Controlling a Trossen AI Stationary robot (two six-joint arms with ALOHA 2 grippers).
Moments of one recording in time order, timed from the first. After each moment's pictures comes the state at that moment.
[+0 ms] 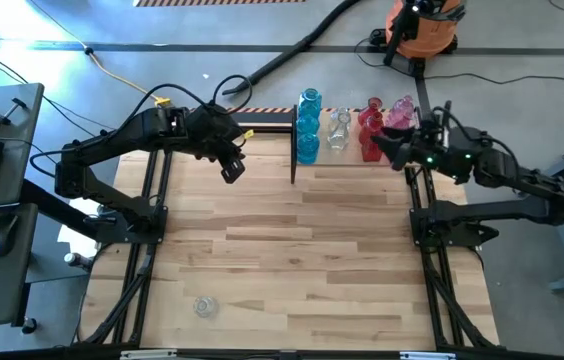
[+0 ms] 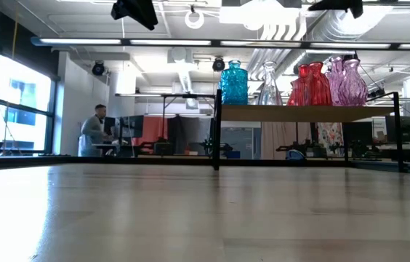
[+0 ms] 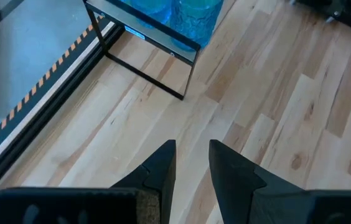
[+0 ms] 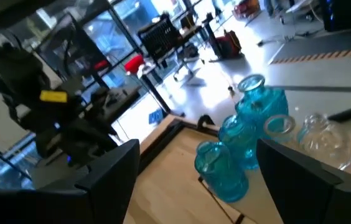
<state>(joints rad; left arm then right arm) 0.25 1.38 1.62 -1.13 -0.14 -0.26 -0.18 0.70 1.00 -0.43 0.38 0.61</state>
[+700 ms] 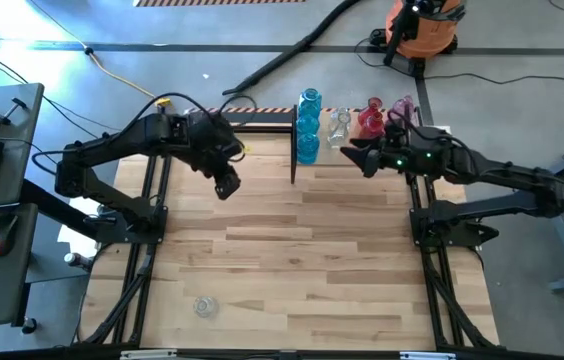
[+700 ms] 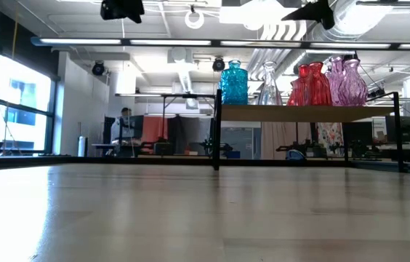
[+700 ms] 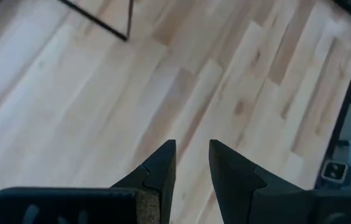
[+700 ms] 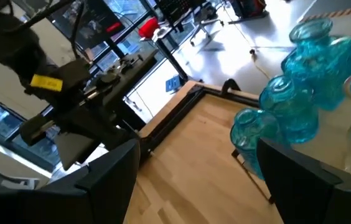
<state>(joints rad) 0.19 1.39 1.62 -1.25 0.07 -0.38 -0.18 0.90 1.00 -0.32 0.22 0.67</state>
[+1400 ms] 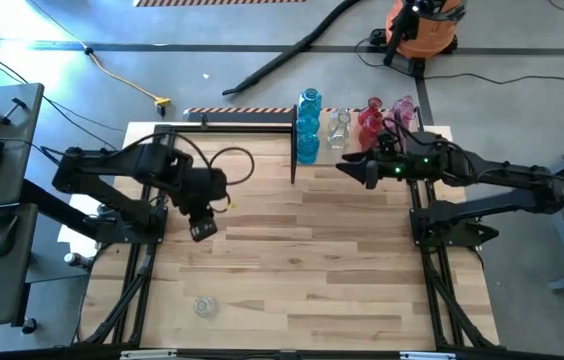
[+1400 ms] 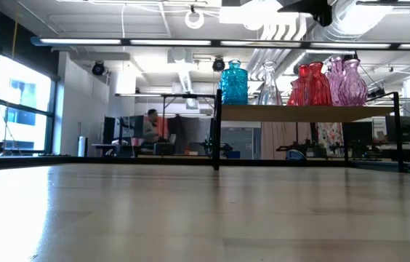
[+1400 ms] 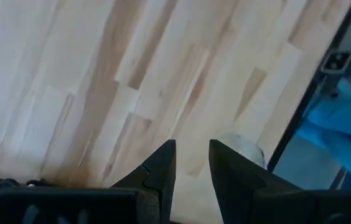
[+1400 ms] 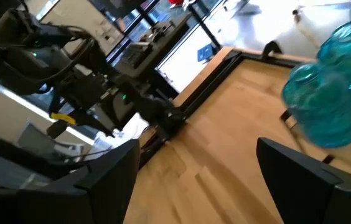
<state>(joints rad) -0.14 1.39 1.62 -1.53 0.10 -0.60 -0.12 0.92 1.00 -0.32 0.09 0.75</state>
